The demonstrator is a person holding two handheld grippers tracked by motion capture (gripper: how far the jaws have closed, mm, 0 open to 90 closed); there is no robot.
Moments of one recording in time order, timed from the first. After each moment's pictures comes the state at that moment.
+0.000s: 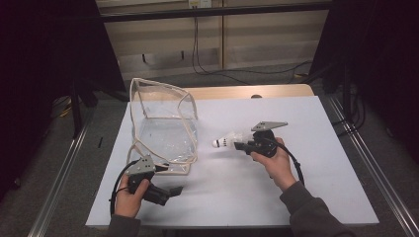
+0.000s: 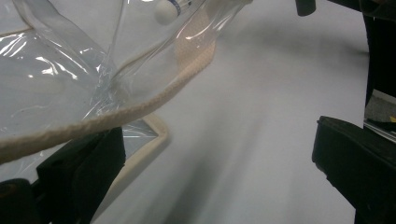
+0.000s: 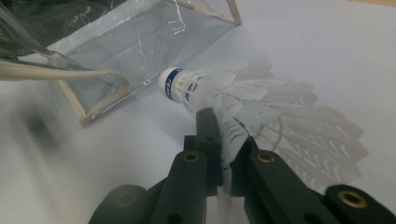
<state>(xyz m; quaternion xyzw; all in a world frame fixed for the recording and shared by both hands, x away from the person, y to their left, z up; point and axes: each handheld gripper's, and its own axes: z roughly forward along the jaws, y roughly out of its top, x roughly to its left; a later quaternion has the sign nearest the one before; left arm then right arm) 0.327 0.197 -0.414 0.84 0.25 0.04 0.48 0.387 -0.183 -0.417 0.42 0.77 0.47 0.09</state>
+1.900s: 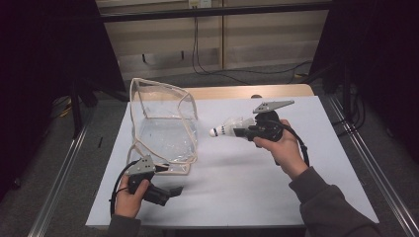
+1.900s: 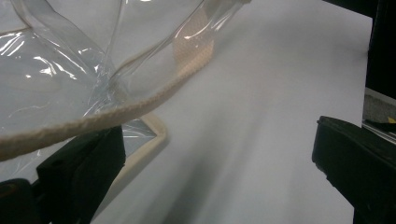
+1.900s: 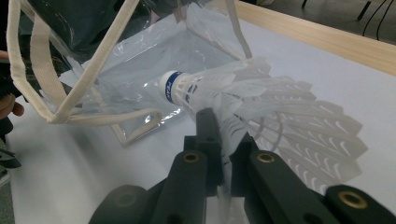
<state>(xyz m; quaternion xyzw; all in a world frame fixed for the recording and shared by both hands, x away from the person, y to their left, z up) 0.327 0.196 -0.414 0.84 0.24 0.04 0.48 0.387 -0.180 -0.339 0.38 0.79 0.47 0.10</state>
